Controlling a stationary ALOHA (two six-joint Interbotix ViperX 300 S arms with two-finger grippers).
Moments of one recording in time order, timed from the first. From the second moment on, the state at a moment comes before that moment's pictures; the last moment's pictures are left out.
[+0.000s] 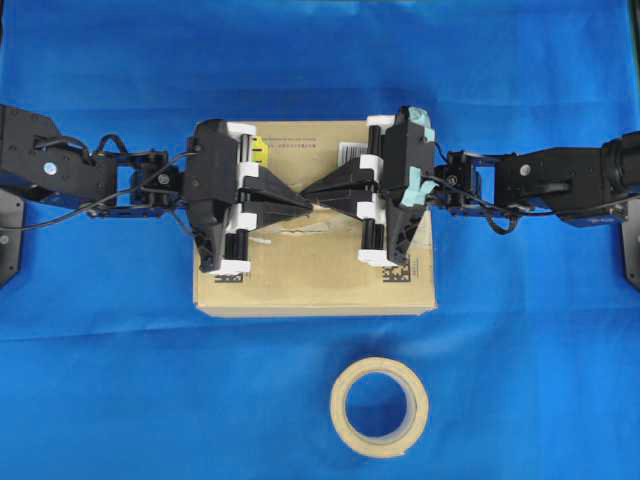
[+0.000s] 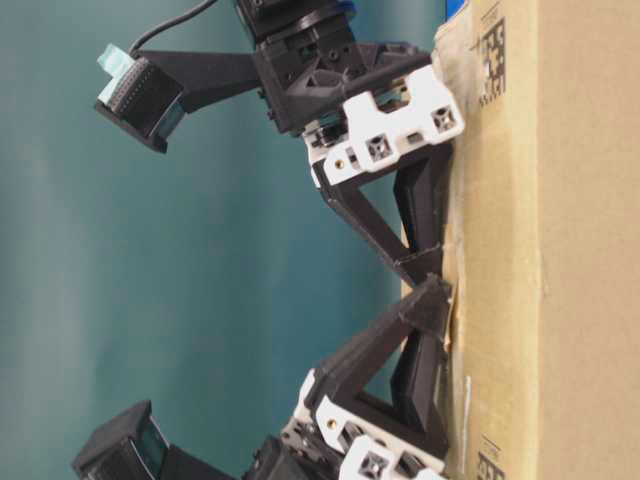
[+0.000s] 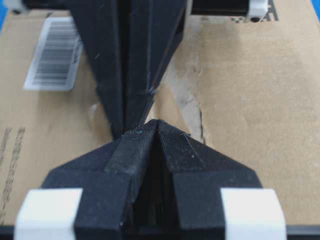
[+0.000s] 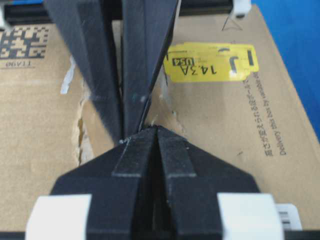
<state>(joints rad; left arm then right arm) 0.05 -0.03 0.84 -0.04 -0.35 0.12 -0.07 0.09 0.73 0.02 -0.44 0.14</state>
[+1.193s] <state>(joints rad) 0.02 -0.04 0.80 -0.04 -0.39 0.13 -0.07 0.08 0.72 0.04 -0.46 0.12</state>
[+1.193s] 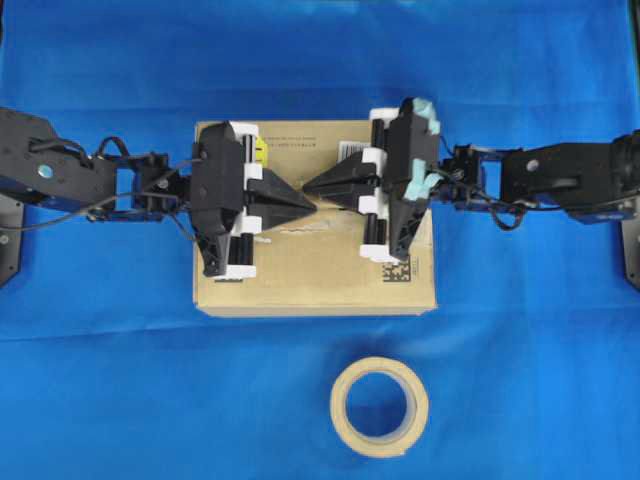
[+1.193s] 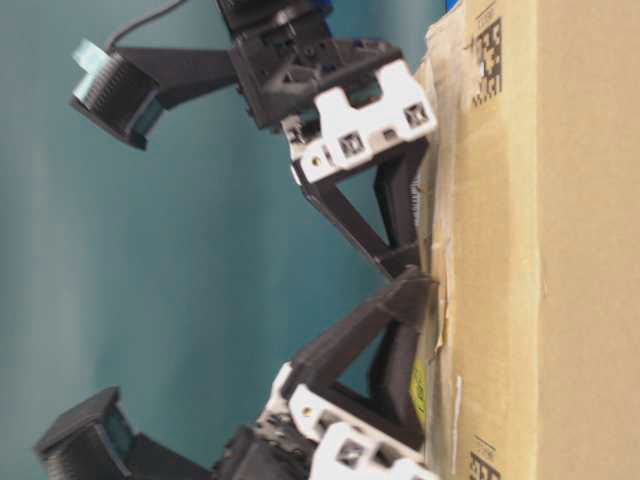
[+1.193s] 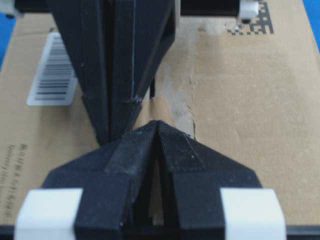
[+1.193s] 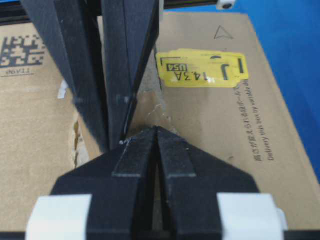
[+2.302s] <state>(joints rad) -0.06 -0.10 0.92 -0.04 -0.47 0.12 0.00 0.02 0.84 0.07 -0.47 0.13</state>
